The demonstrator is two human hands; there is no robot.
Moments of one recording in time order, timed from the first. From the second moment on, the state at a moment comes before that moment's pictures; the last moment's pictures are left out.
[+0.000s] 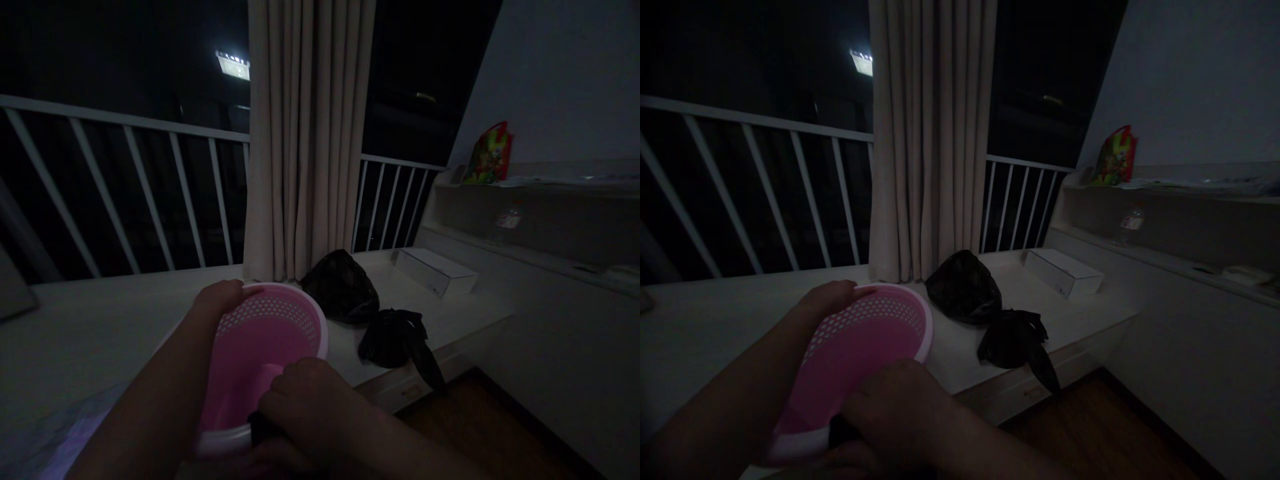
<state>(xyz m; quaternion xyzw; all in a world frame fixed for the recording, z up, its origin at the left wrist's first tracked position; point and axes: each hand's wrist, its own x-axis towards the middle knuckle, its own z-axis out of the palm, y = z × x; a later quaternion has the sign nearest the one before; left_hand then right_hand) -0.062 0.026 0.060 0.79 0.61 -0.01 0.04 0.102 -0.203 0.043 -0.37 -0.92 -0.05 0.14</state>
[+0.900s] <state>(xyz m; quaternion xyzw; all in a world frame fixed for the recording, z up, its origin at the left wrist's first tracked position) -0.063 0.027 0.058 0.78 0.63 0.00 0.06 0.086 -0.198 0.009 -0.36 -0.89 -0.16 0.25</state>
